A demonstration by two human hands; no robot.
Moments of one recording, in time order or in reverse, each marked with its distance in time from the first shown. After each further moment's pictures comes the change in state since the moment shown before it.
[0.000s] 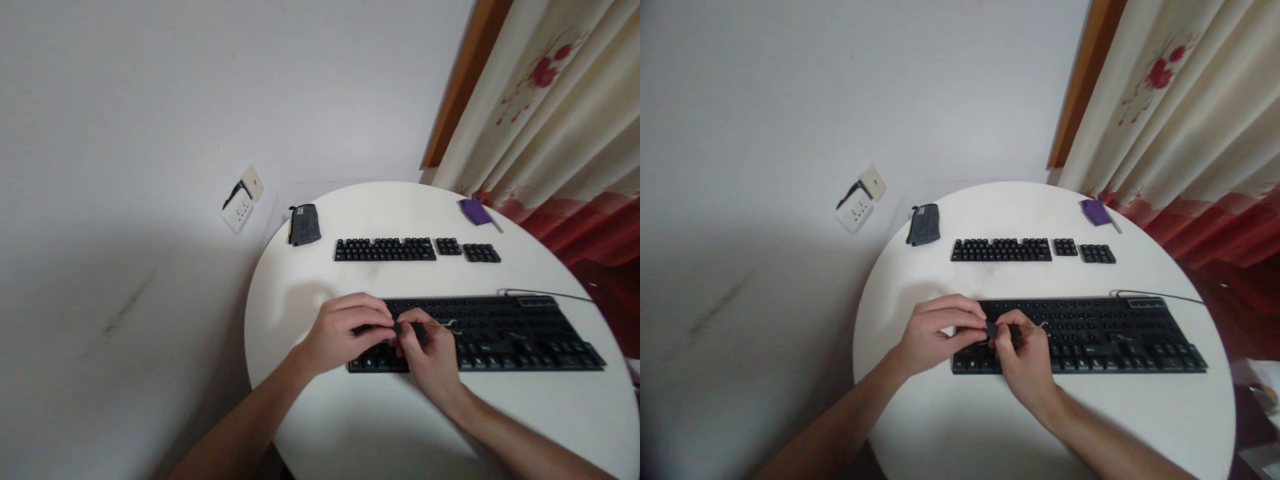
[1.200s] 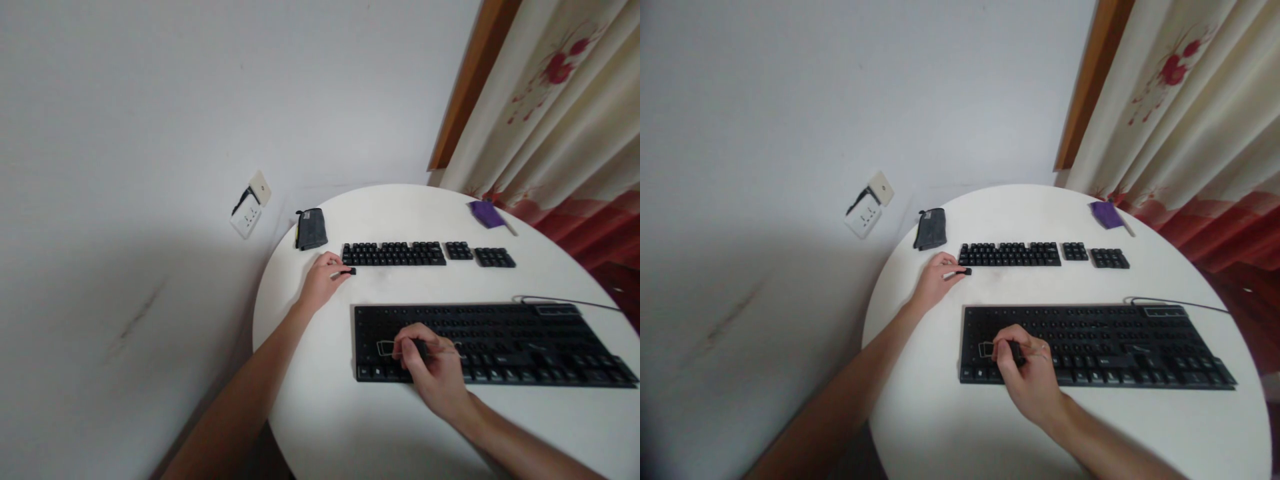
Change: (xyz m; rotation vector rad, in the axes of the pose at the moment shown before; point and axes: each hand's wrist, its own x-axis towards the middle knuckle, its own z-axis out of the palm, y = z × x) left_hand -0.016 -0.149 -0.042 0.458 0.079 -0.321; right_hand -0.002 0.012 0.004 -0.036 -0.099 -0.213
